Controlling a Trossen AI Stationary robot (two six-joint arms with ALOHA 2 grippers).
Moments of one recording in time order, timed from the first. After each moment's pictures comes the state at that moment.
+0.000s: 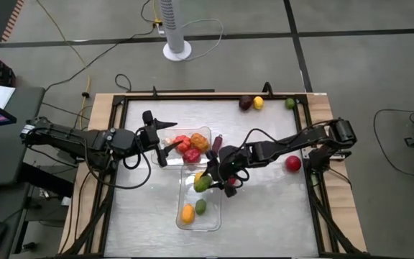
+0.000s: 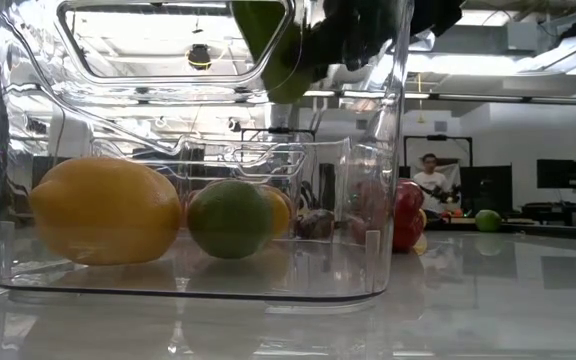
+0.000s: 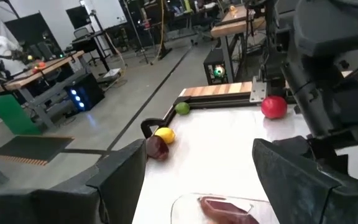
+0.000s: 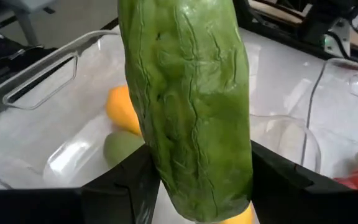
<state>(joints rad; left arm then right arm) -0.19 0.98 0.87 -0.07 -0.61 0.16 0.15 1.69 1.13 0.01 -0.21 -0.29</state>
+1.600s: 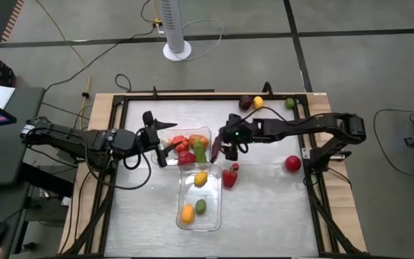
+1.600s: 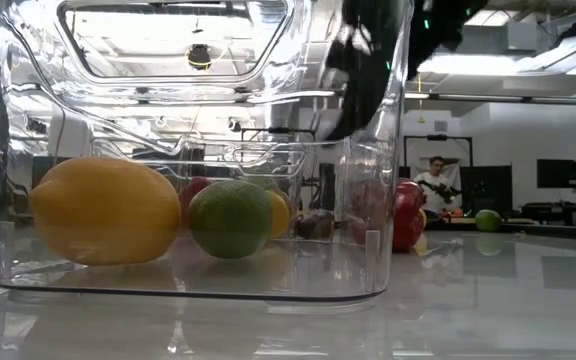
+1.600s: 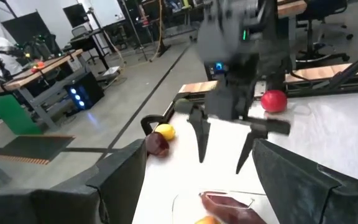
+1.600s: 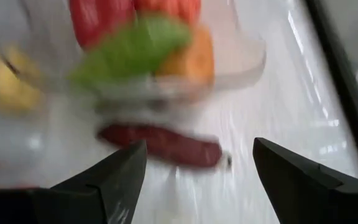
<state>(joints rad) -0.19 0.98 0.87 -0.09 -0.61 0.16 -0.14 1.56 1.05 -0.27 0.16 -0.17</state>
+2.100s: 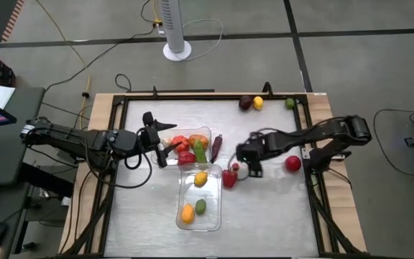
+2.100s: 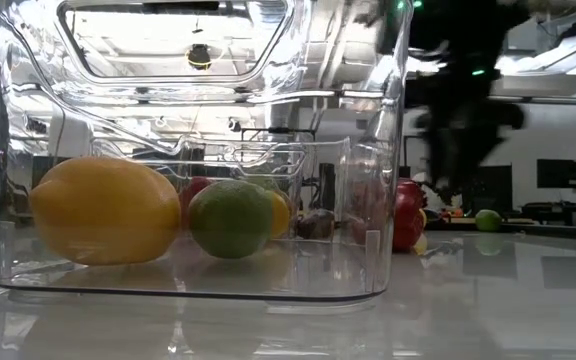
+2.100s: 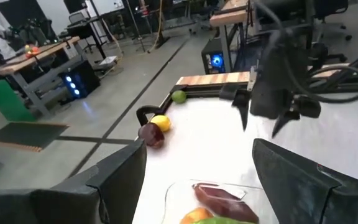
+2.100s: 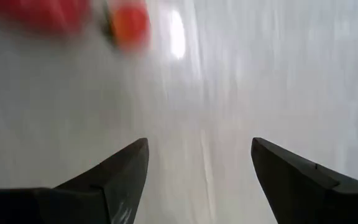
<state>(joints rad) -0.19 0.98 0.87 -0.13 -0.61 0.09 0.05 1.51 0.98 -0.87 0.25 0.09</state>
